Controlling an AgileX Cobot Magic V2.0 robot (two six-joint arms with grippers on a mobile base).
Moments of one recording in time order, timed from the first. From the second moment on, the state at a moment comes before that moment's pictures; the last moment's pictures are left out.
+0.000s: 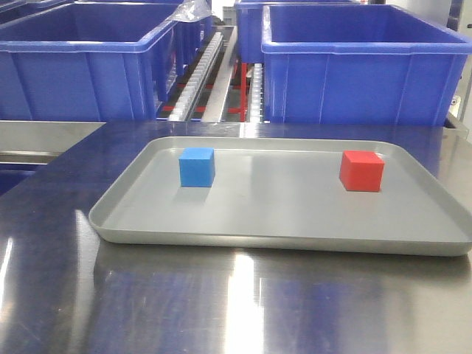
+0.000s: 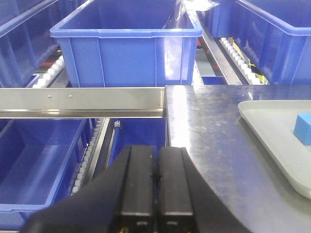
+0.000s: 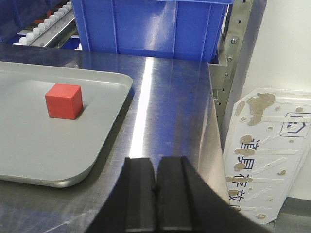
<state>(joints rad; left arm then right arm) -0.12 -0.01 0.01 0.09 0.13 -0.13 0.08 -0.01 0.03 -0.07 0.20 0.10</state>
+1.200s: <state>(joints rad) -0.12 -0.01 0.01 0.09 0.13 -0.13 0.08 0.23 -0.07 -0.09 0.03 0.10</state>
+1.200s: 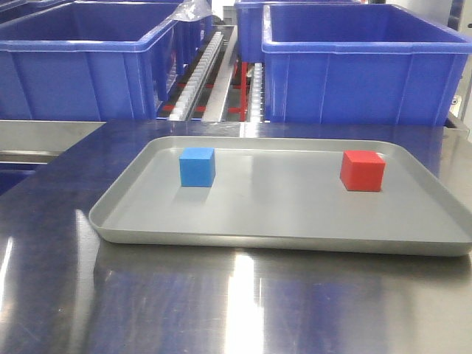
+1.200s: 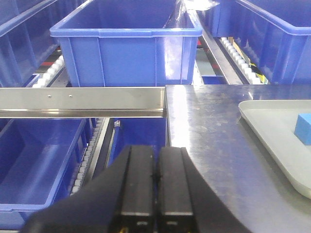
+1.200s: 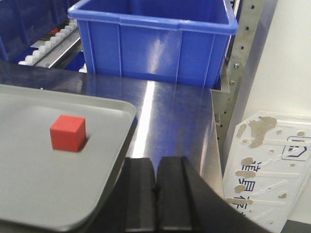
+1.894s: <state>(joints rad) -0.12 -0.01 0.01 0.09 0.13 -0.13 0.08 0.82 -0.59 -0.03 0.36 0.10</state>
